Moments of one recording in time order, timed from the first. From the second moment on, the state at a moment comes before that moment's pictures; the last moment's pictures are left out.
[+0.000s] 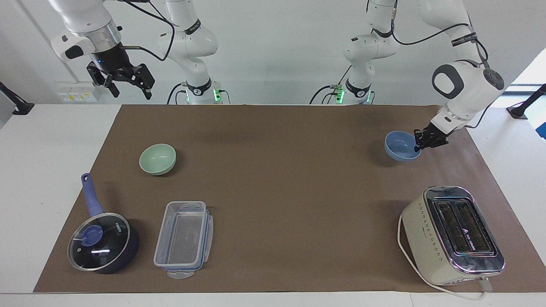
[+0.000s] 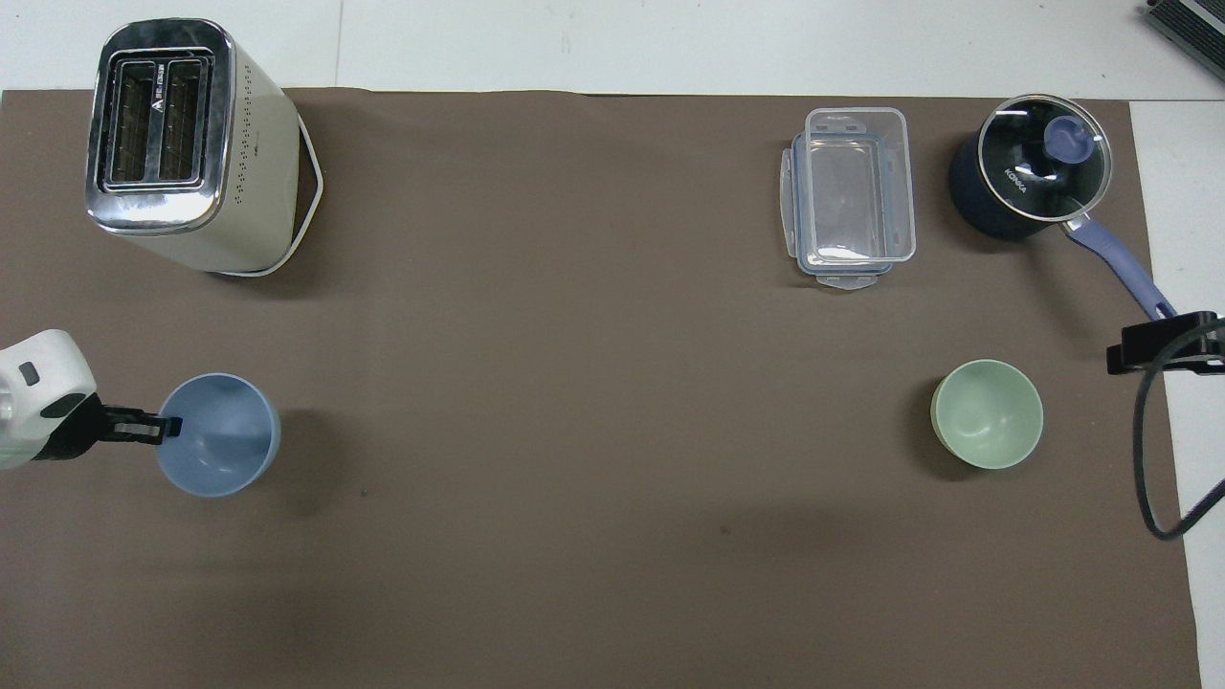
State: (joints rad) left arm 0.07 -0.15 0.06 -2.31 -0.18 2.13 0.44; right arm 0.08 -0.10 -0.13 -1.59 -0.01 1.47 0.06
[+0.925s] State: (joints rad) left arm -0.69 0.10 0.03 -2.18 -0.18 2.40 -0.53; right arm 0.08 -0.10 -0.13 -1.59 -0.01 1.47 0.06
